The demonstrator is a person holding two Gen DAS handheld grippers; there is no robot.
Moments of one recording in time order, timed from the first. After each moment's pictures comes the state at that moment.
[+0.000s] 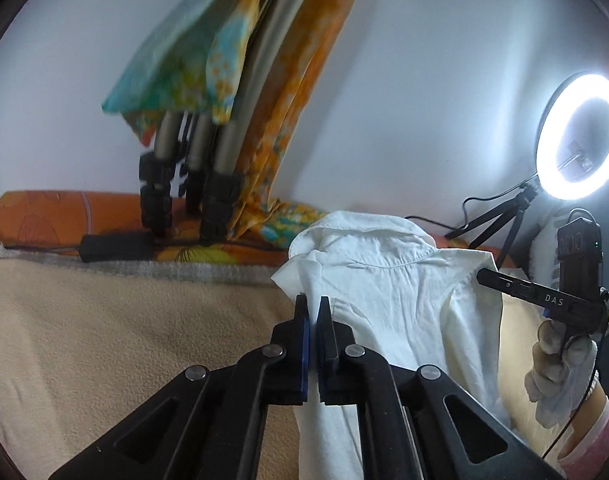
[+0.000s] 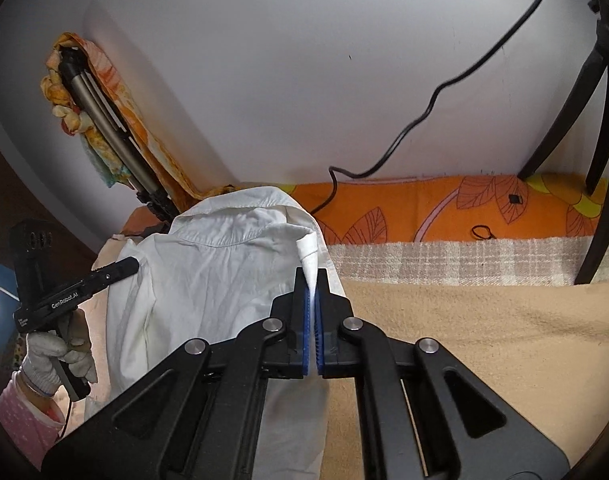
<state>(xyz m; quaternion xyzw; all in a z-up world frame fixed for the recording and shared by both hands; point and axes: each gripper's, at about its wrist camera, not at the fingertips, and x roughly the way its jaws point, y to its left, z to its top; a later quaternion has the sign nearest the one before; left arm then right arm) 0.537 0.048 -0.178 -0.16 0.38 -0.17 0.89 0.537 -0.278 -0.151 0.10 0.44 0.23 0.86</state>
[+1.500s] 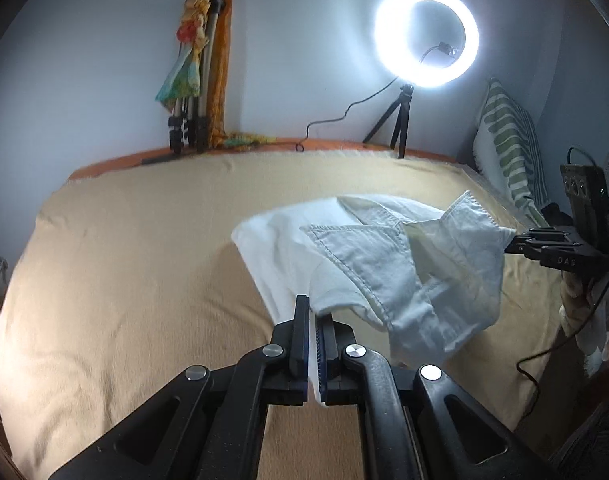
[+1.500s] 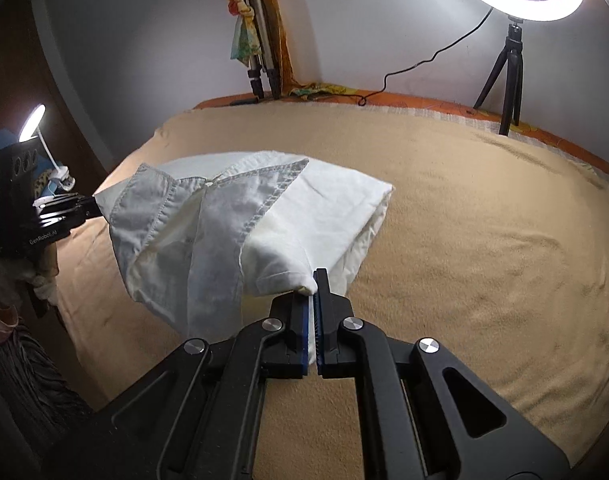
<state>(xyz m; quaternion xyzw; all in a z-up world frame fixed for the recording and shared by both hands) 0.230 0.023 -0.144 -0.04 0.38 -0.20 0.90 0.224 -0.285 -0.122 -0.02 0.45 0.24 0.86</state>
